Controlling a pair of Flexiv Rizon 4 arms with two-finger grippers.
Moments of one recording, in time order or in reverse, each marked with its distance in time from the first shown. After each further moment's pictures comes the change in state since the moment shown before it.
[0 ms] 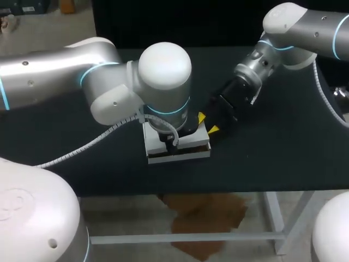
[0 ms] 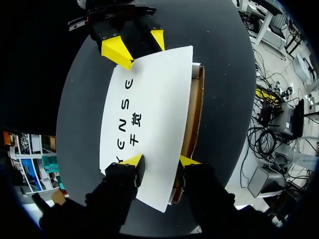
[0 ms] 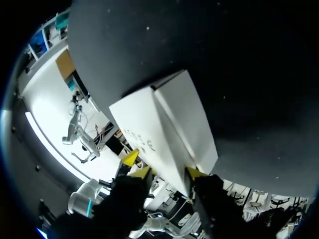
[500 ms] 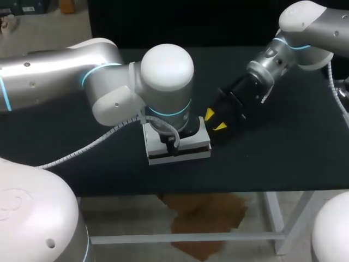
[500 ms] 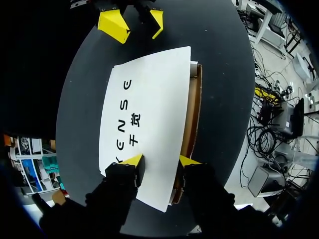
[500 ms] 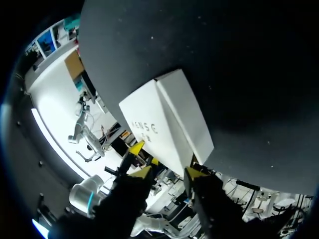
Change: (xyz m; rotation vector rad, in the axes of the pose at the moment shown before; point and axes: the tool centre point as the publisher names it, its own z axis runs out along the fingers) left arm 0.004 0.000 0.001 -0.007 0.000 0.006; right arm -0.006 -0.021 -0.022 -0.047 0.053 -0.036
